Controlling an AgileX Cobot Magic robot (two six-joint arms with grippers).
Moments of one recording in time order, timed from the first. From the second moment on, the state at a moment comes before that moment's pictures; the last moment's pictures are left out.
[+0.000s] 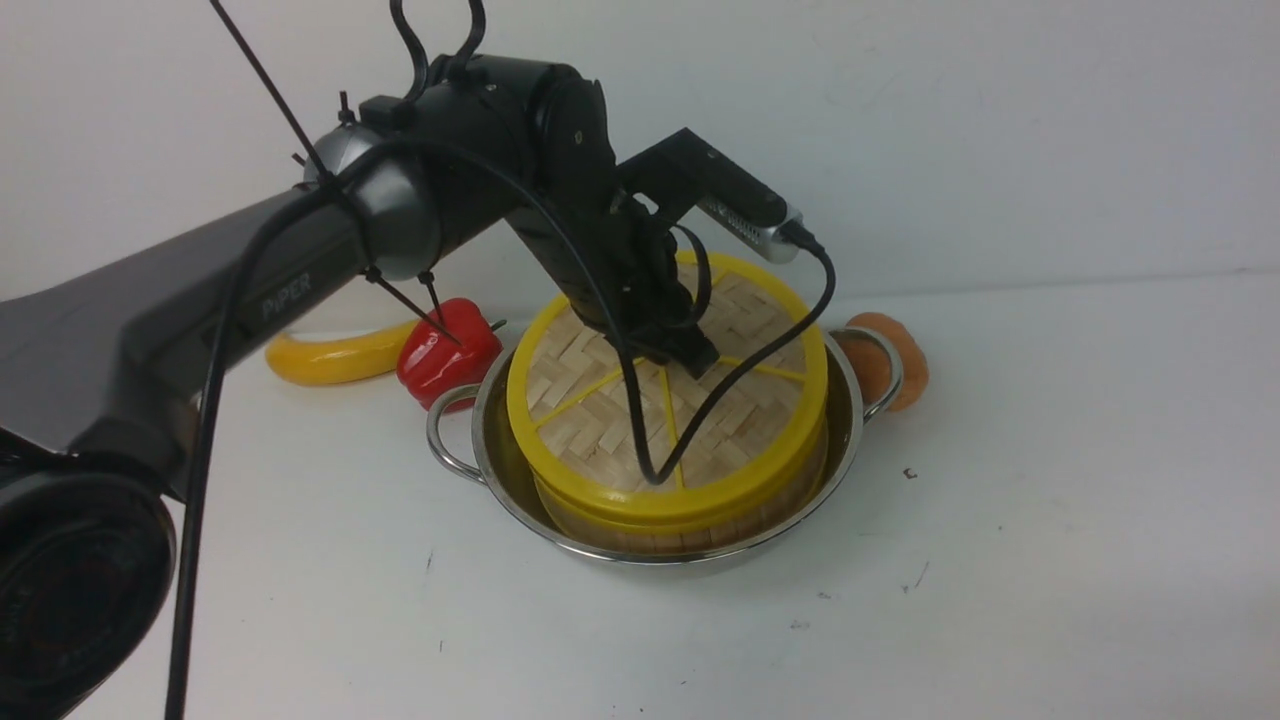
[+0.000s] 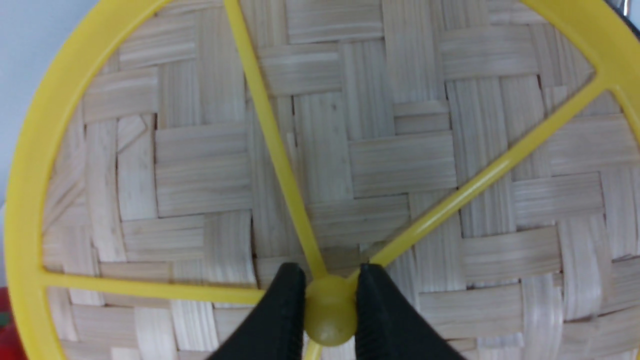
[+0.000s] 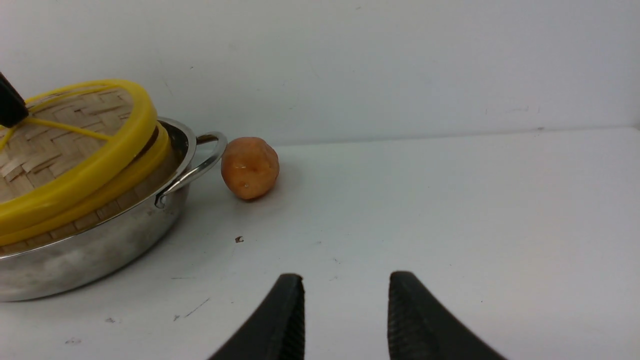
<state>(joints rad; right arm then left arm) 0.10 0.00 0.01 -0.03 0.34 0.14 -0.46 2.09 -1.85 -0.07 0.90 0.43</state>
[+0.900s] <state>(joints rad) 0.10 0.00 0.01 -0.03 0.34 0.14 -0.46 2.05 -1.95 0.09 0.98 0.36</state>
